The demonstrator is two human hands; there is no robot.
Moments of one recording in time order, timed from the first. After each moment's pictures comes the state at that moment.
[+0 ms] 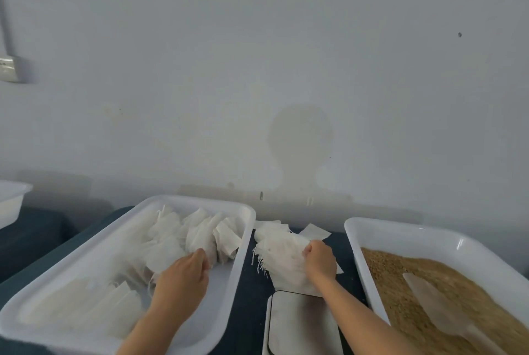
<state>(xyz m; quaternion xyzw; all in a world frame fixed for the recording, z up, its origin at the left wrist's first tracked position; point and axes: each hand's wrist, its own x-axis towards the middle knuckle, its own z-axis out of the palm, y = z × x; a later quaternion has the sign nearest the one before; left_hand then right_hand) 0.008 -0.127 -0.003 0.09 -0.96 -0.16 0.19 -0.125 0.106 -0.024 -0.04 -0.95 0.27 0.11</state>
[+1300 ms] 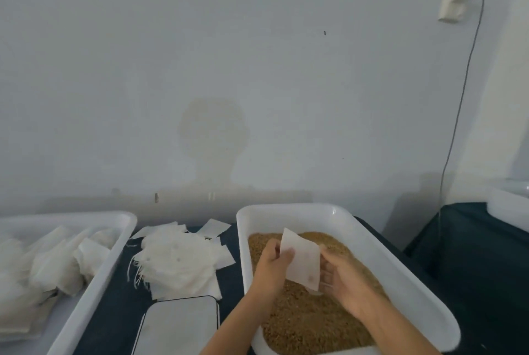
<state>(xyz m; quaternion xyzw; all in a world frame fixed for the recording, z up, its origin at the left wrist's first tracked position) -0.040 0.197 0.009 -0.11 -0.68 -0.72 -0.06 -0.016 0.338 0.017 -0.17 -0.64 0.74 0.01</state>
